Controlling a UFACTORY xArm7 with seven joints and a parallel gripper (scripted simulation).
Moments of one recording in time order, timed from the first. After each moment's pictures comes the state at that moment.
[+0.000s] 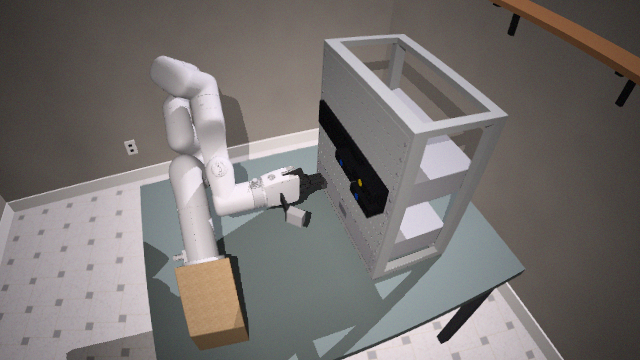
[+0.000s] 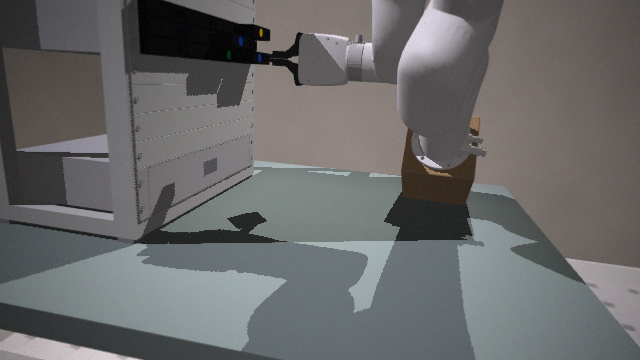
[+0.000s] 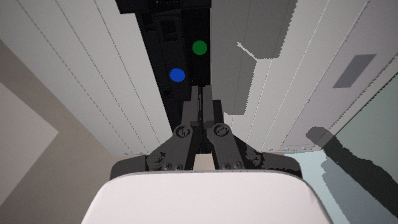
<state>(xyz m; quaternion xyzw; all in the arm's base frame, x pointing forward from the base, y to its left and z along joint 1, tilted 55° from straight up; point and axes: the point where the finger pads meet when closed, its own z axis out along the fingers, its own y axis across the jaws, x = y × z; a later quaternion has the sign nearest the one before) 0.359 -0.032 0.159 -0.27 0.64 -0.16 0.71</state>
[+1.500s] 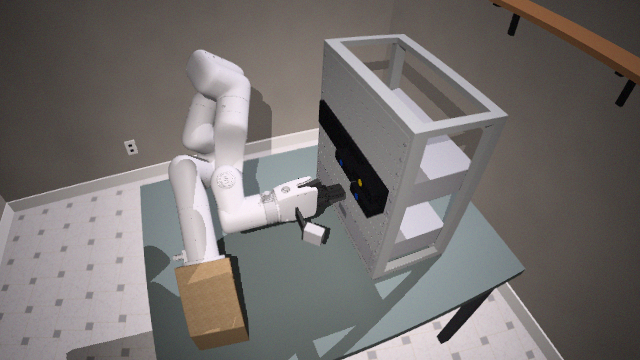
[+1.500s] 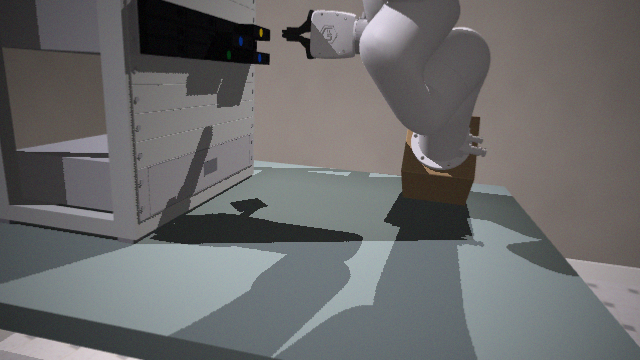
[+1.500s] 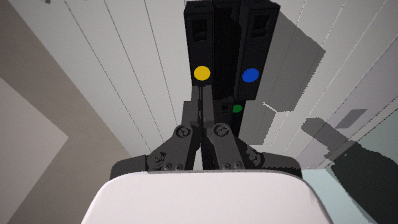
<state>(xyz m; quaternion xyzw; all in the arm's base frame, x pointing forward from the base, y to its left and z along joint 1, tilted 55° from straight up) 0.386 -0.140 0.105 -0.26 0.64 -0.16 0.71</state>
